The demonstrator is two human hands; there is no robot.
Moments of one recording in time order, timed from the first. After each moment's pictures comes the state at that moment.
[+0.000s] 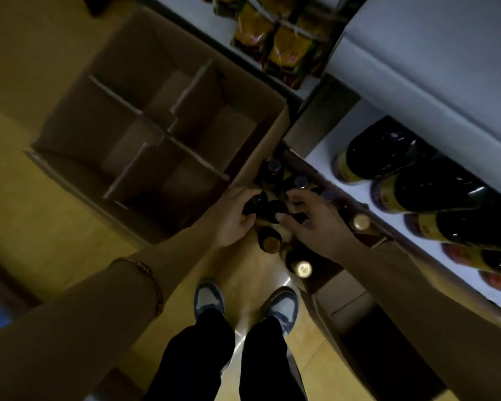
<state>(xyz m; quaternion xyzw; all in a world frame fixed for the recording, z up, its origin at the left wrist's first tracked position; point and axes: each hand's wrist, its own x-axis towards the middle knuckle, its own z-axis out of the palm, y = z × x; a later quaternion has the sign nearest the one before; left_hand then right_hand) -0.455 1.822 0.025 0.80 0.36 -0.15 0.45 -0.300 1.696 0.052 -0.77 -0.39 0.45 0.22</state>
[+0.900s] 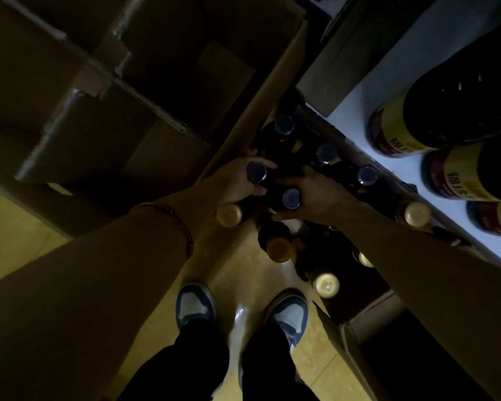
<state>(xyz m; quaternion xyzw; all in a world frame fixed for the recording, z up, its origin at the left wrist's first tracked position) -0.416 1.855 -0.167 0.70 0.38 -0.16 0.58 -0.272 1.731 -0.139 -0.73 -0.50 0.47 -0.03</state>
